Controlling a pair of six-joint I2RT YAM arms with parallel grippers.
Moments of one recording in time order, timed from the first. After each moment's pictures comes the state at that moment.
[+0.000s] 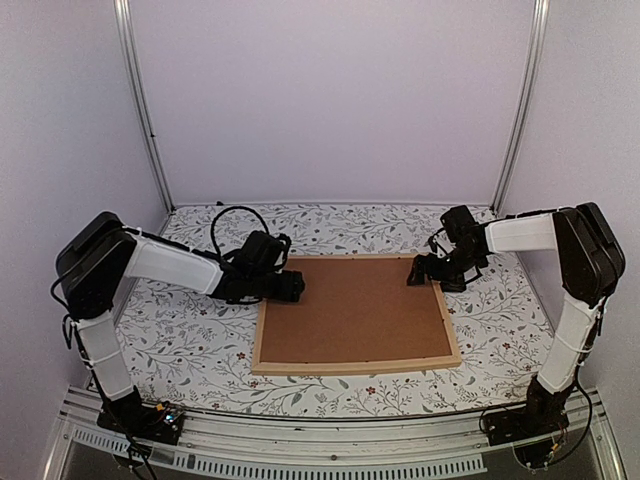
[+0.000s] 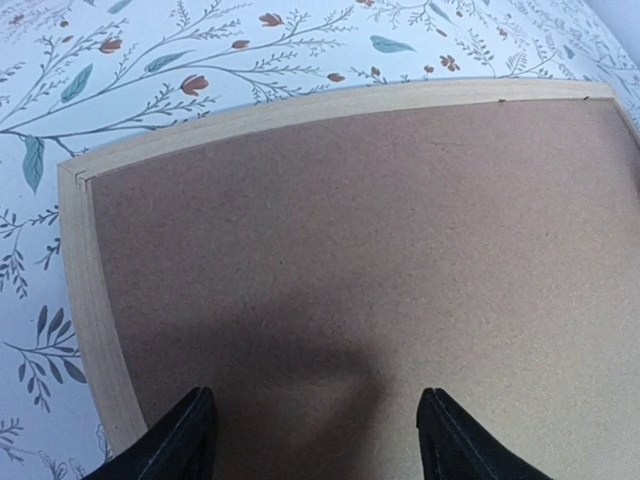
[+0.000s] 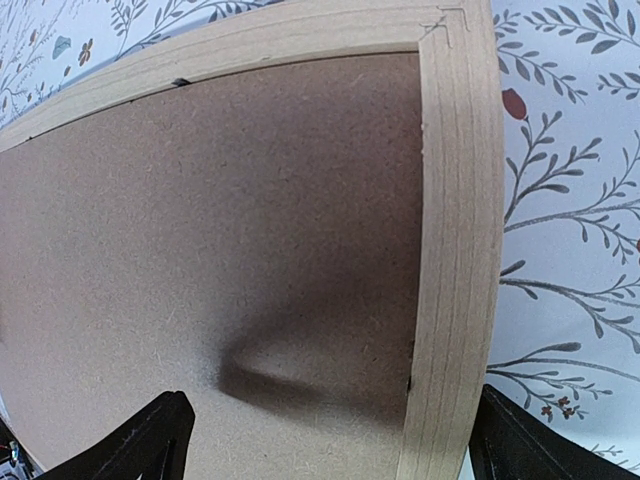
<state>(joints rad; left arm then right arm) -0.75 1.87 0.99 0.04 -0.15 -0.44 0.35 1.86 1.13 -0.42 -0.24 0.39</state>
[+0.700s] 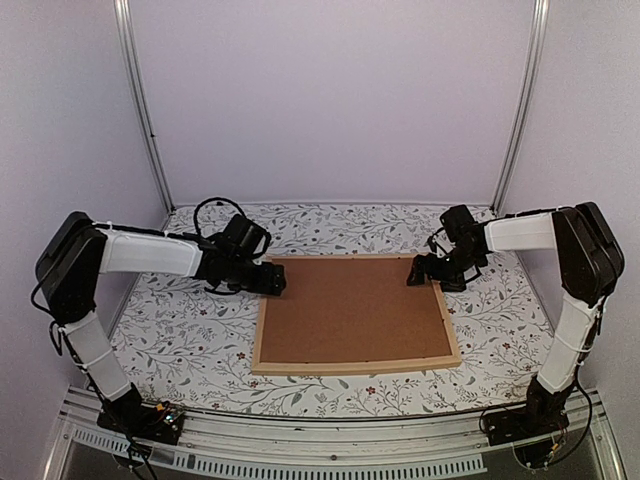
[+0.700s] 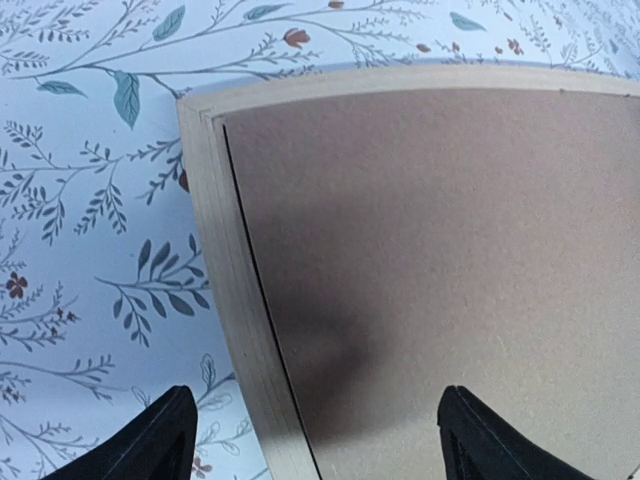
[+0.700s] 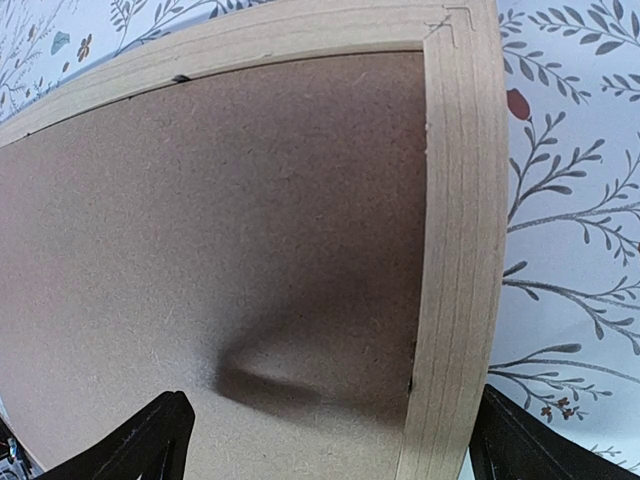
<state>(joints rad) -0.66 1.75 1.02 -0.22 -0.12 -0.44 0.35 1.86 1.14 -0.43 -0.24 0.38</state>
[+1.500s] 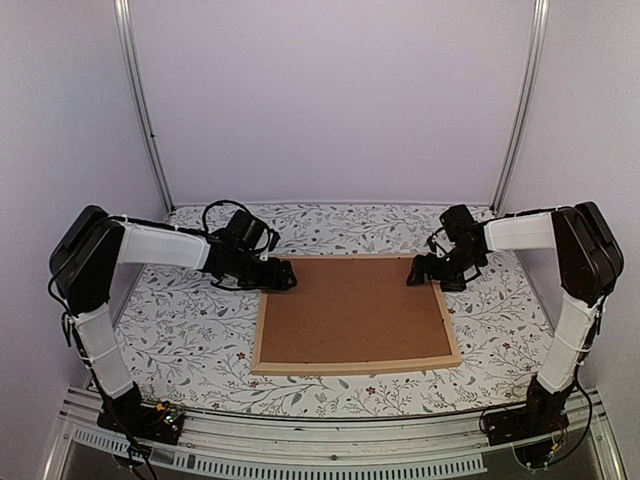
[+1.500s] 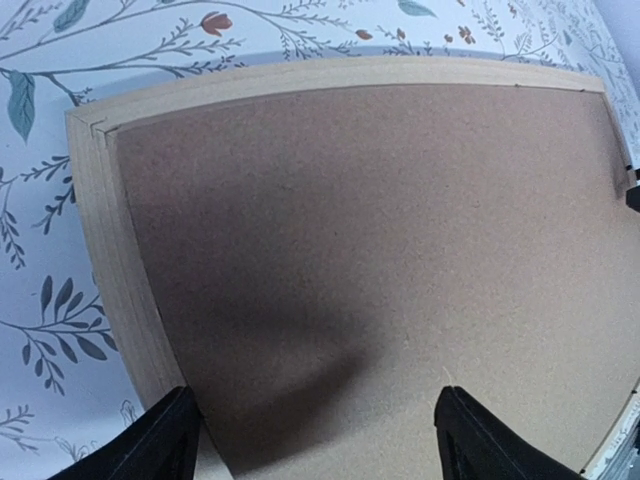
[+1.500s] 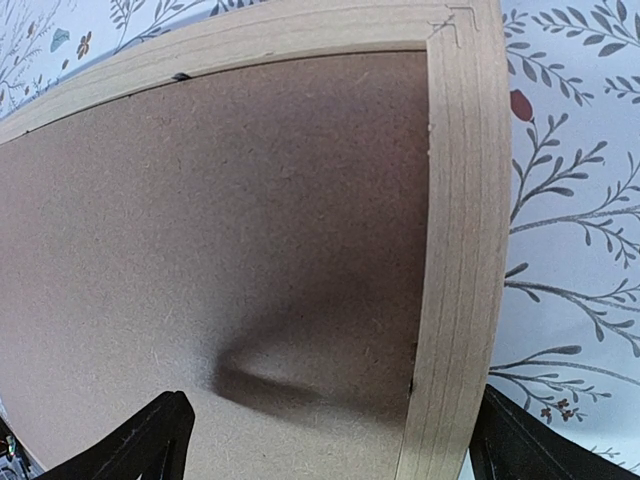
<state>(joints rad) -0.60 1.85 1.11 -0.19 0.13 -0.45 0.35 1.87 1.15 -0.44 -0.25 0.37</state>
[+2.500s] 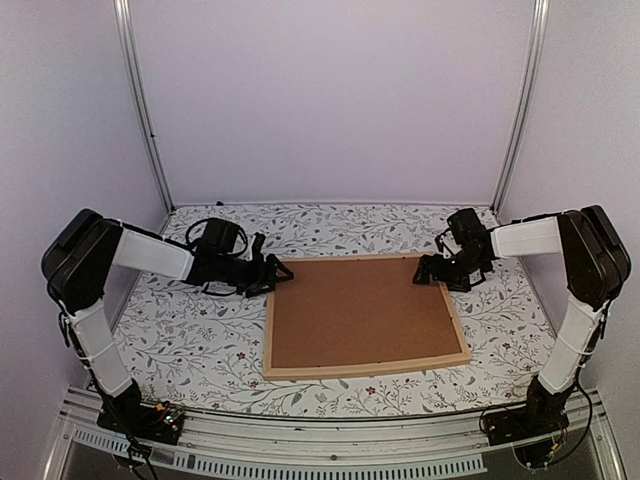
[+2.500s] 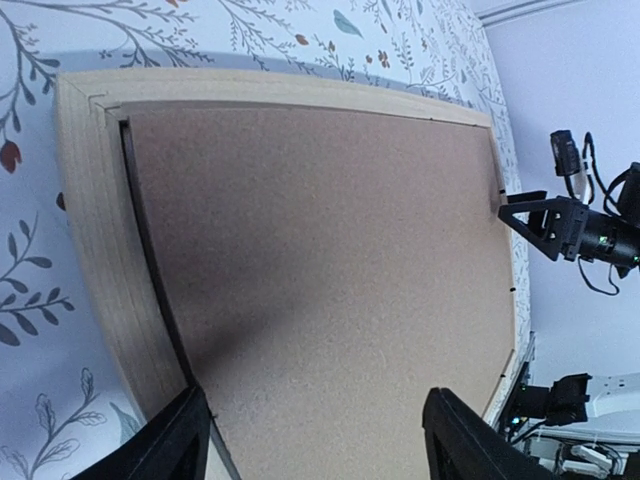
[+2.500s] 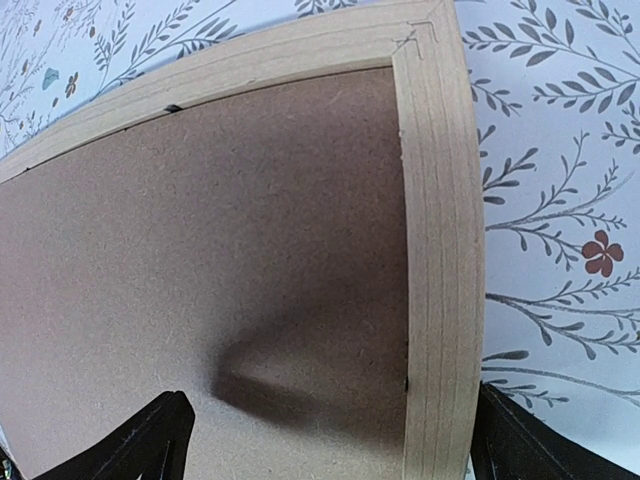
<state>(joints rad) -0.49 1.82 0.92 0.16 0.51 -0.70 0.33 1.82 1.06 -0.33 -0.21 0.40</state>
